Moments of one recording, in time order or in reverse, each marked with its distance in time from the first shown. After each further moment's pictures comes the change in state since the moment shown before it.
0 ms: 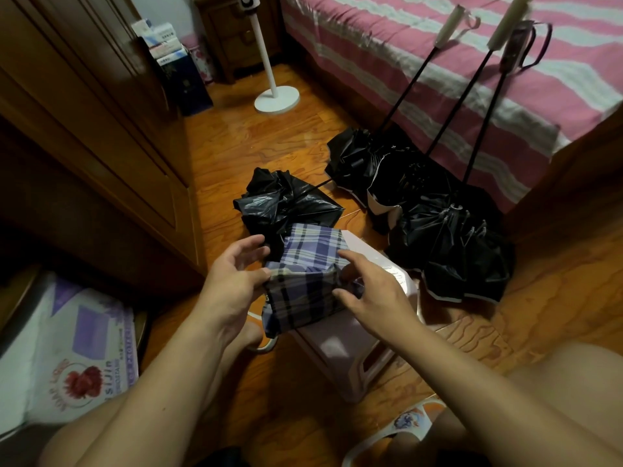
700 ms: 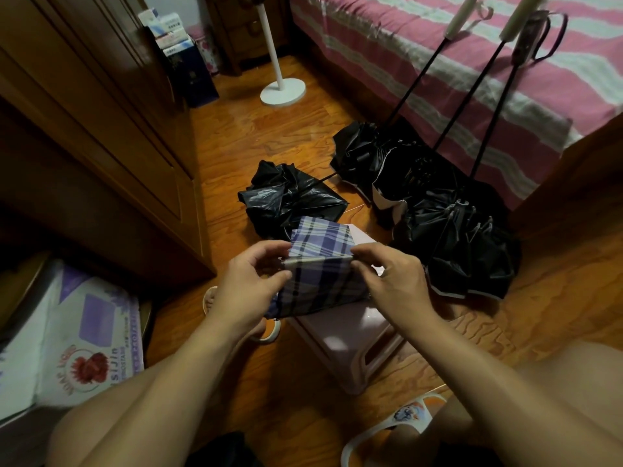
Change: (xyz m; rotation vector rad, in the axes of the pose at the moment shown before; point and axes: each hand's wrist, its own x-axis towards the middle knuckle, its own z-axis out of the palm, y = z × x) left_hand -0.018 -0.011 0.004 0.421 -0.069 0.328; right_hand 0.005 0.005 -0.008 0.042 0.311 -0.122
